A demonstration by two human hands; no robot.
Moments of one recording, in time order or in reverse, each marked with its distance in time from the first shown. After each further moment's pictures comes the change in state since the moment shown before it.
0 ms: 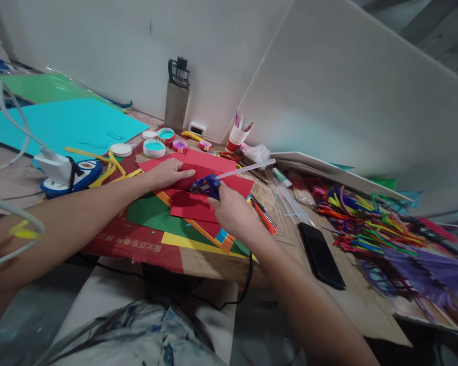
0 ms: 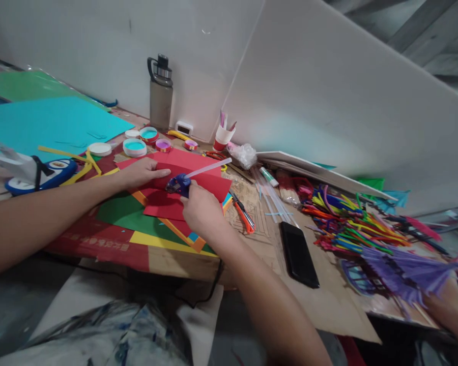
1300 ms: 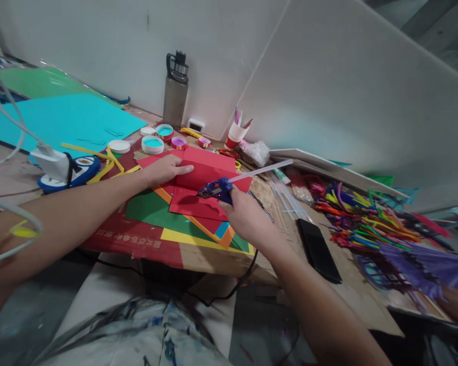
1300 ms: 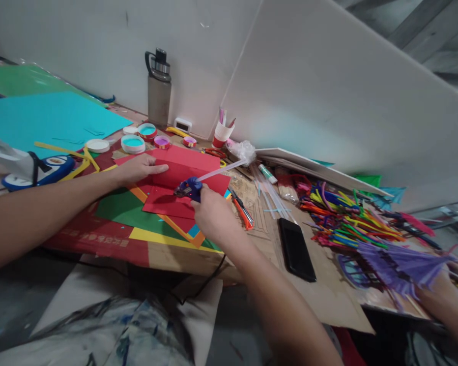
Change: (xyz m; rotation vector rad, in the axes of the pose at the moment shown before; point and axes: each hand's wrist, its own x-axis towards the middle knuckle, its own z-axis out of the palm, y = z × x) left_hand -0.008 0.007 -0.001 -0.303 -0.088 -0.071; right_hand -0.020 0.010 -0.017 -0.073 -0.092 0.131
